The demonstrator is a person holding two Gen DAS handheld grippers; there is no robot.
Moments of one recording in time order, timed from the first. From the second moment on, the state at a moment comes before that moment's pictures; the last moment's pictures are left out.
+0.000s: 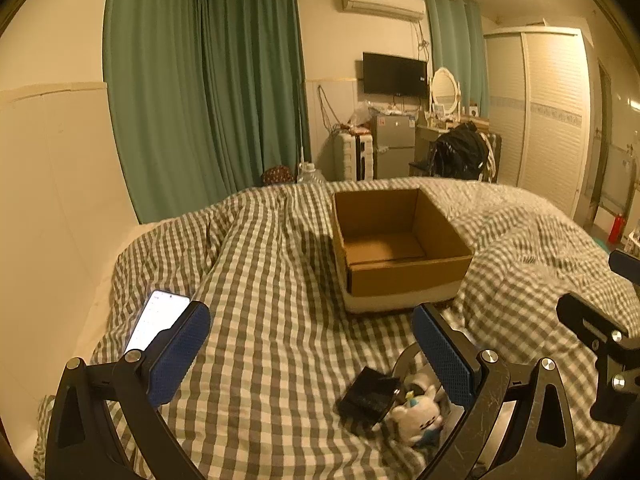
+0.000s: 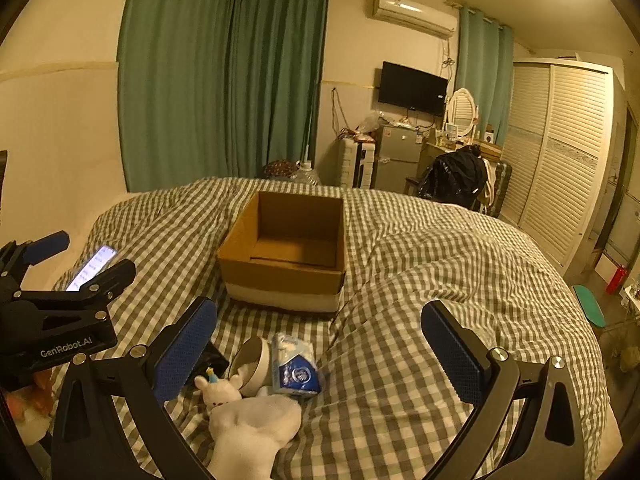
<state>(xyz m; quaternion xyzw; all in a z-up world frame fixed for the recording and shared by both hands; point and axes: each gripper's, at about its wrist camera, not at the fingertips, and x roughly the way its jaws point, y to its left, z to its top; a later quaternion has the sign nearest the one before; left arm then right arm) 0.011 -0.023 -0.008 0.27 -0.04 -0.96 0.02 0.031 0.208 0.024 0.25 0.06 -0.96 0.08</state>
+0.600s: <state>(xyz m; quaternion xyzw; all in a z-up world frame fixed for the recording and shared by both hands) -0.014 -0.029 -0.094 0.38 -0.06 -0.92 0.00 0.019 0.173 -0.083 0.42 0.11 -0.89 0.14</state>
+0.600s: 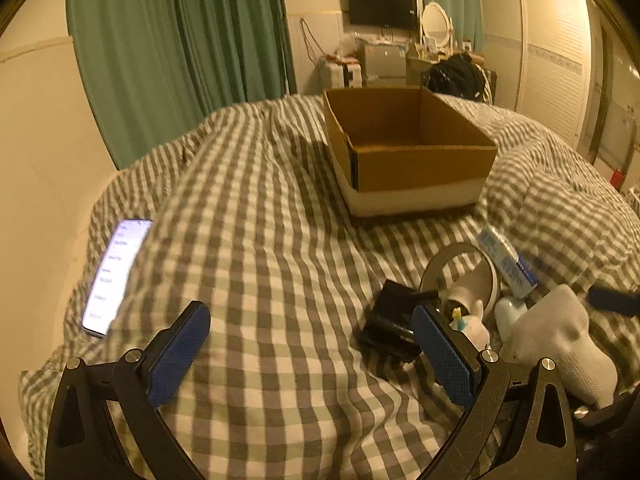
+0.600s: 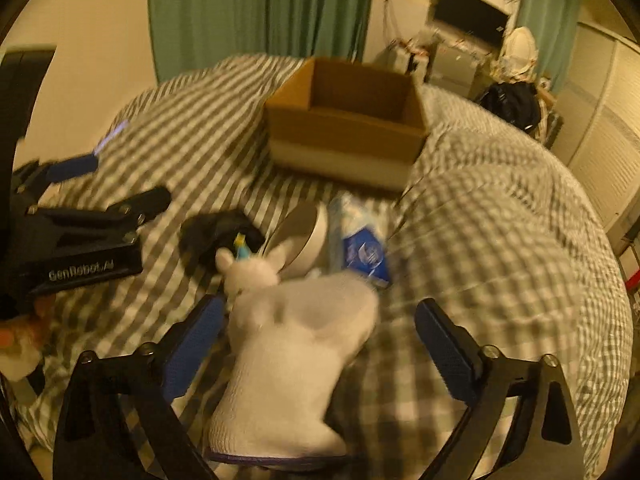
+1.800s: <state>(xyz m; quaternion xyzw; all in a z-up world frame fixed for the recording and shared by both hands) -0.071 0.015 -0.141 0.51 -0.02 -0.84 -0.19 -0.006 0.218 -0.075 0.42 0.01 -0.89 0.17</state>
